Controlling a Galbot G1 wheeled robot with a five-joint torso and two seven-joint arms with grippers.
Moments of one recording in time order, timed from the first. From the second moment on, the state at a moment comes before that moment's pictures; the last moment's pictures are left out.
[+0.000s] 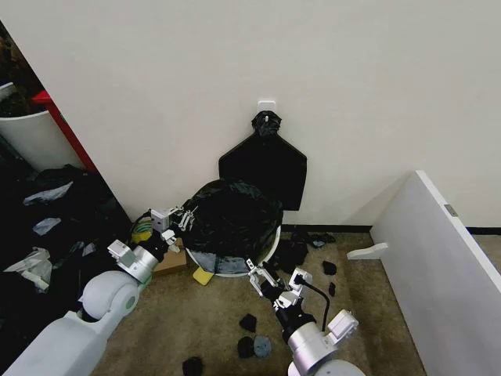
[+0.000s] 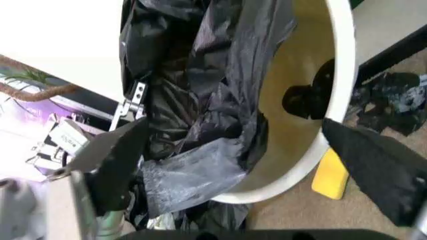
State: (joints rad) left arm 1.18 -0.87 -0.34 -1.90 -0.67 -0.18 0.22; right arm -1.41 1.06 -0.17 2.29 1.07 0.18 0.38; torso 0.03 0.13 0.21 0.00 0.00
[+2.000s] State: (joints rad) left arm 1.26 -0.87 -0.38 -2.03 -0.81 -0.12 0.18; right arm -1.37 1.06 -0.15 1.84 0.43 0.37 0.12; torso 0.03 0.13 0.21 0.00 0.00
